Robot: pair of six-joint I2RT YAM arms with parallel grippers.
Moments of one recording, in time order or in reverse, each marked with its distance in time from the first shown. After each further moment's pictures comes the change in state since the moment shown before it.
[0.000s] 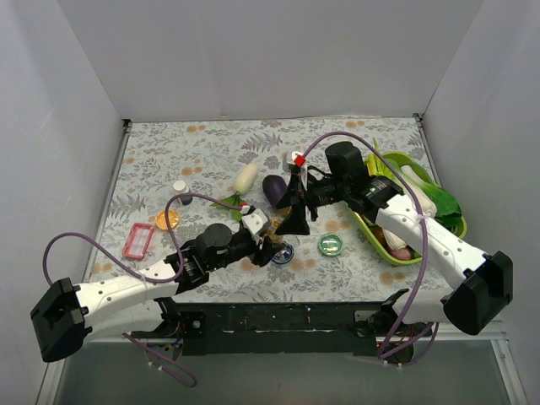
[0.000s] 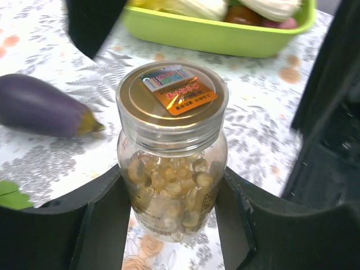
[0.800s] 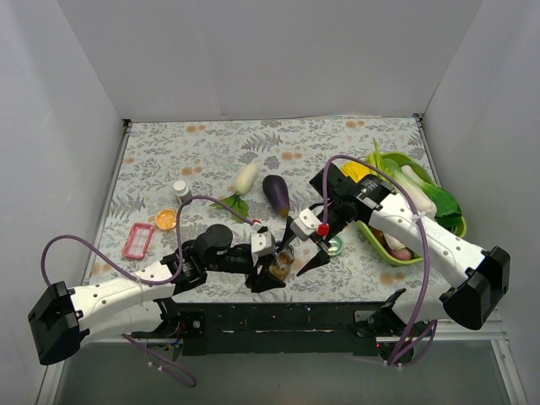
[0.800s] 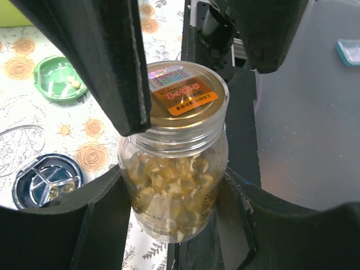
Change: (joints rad) left arm 0.001 -0.068 0.002 -0.156 0.576 0.021; right arm 0.119 0.013 0.117 -0.767 -0.309 -1.254
